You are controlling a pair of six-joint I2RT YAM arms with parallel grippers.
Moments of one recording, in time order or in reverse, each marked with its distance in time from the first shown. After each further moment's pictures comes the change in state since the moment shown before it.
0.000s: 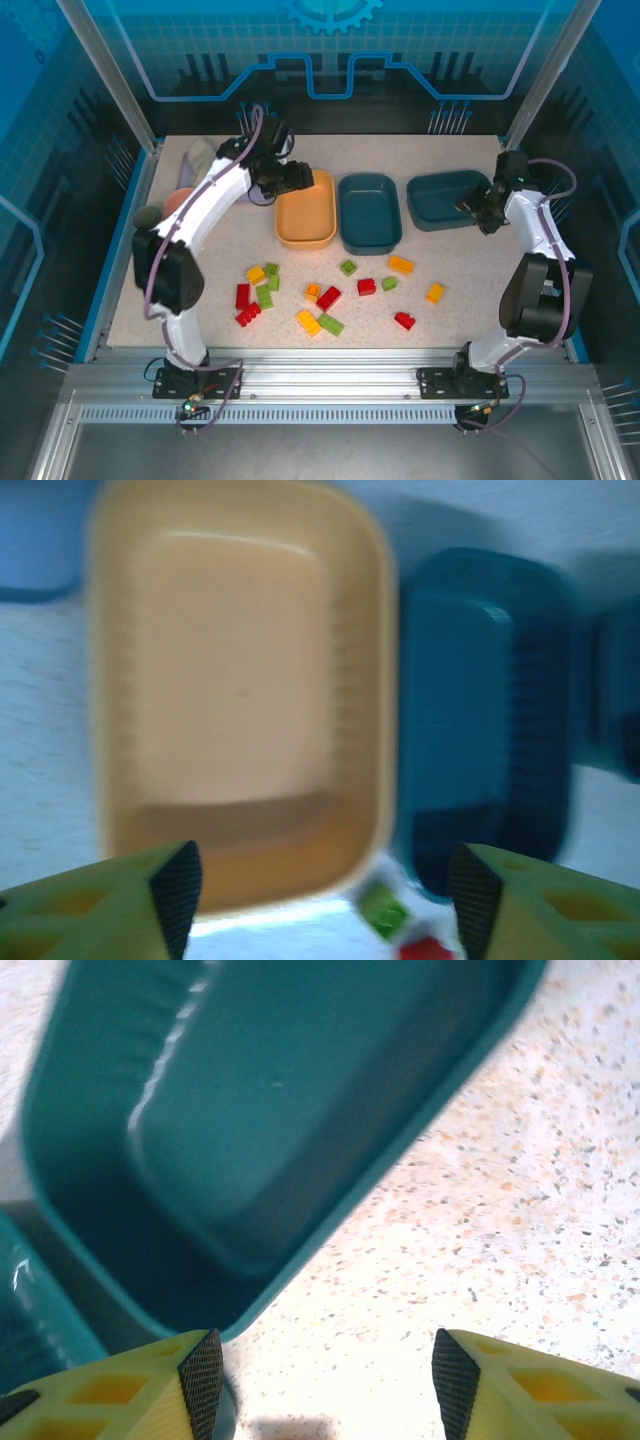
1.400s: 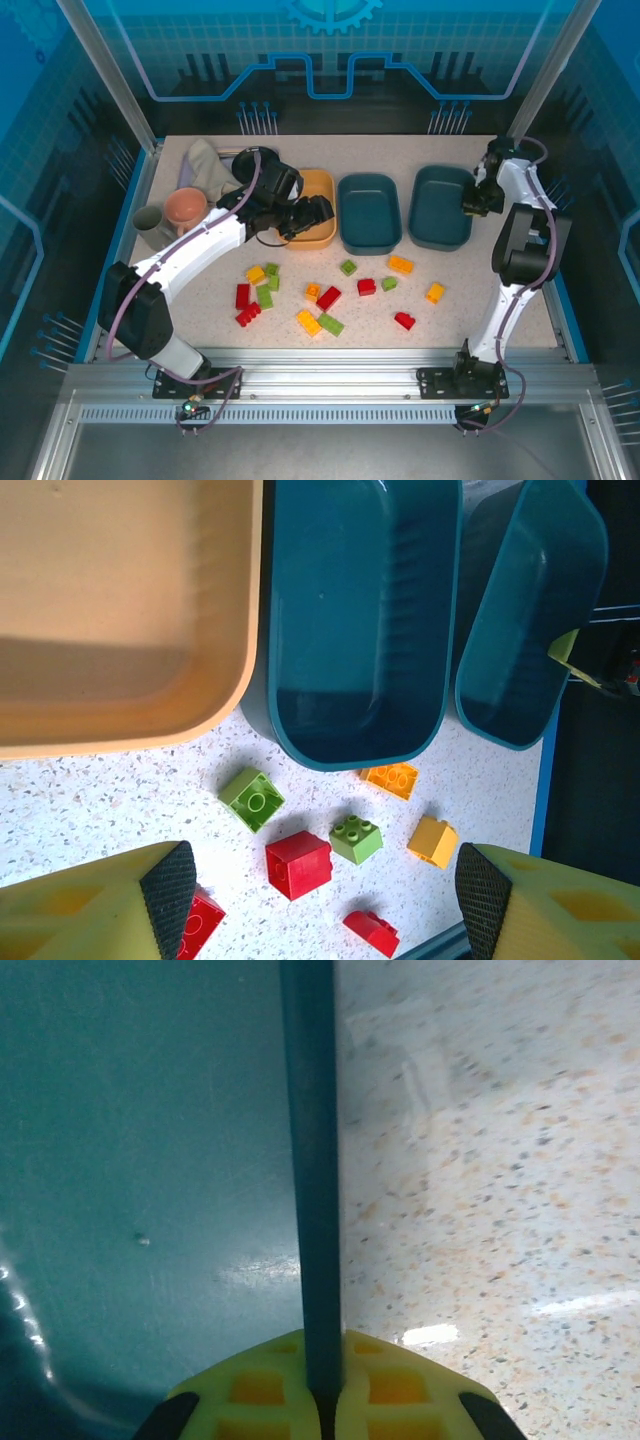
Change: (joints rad) left arm -0.142 -0.257 -0.440 0.309 0.111 -0.272; right arm 0.027 0.425 0.428 -0.243 0.137 -0.568
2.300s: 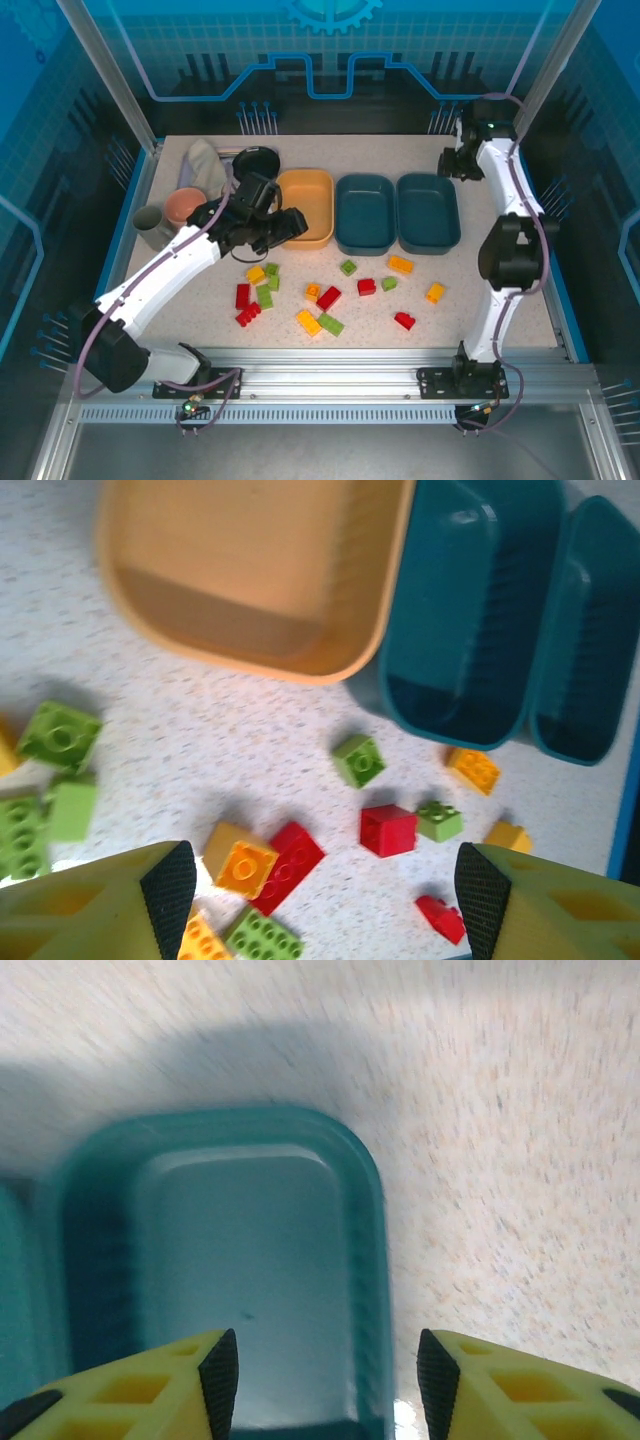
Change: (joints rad) left arm 0.005 -0.217 -0.072 -0.262 -0.193 -0.041; right arm 0.189 -0.106 0.227 0.003 0.085 0.070
